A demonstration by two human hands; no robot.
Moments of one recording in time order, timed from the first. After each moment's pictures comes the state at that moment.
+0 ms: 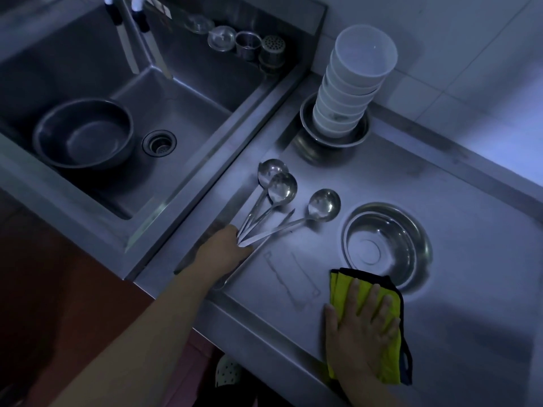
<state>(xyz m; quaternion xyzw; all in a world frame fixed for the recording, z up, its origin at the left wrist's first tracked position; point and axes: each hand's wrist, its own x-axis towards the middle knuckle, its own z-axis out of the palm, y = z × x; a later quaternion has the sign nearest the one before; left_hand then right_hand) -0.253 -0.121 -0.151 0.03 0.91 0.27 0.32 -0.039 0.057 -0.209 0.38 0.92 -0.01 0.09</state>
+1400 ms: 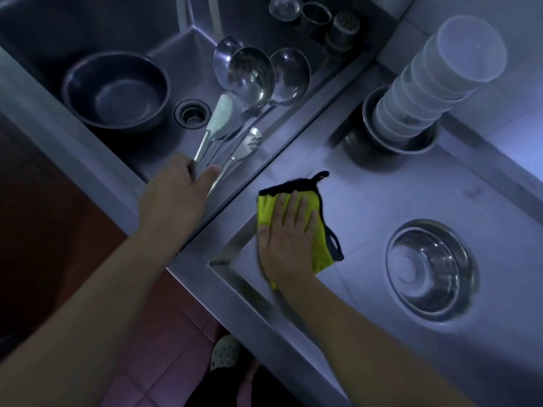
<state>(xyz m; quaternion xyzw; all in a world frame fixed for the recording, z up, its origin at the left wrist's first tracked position) -0.314 -0.224 -0.091 -0.09 0.93 0.34 0.06 -0.241 -0.065 -0.214 0.09 0.99 -0.08 0.04</state>
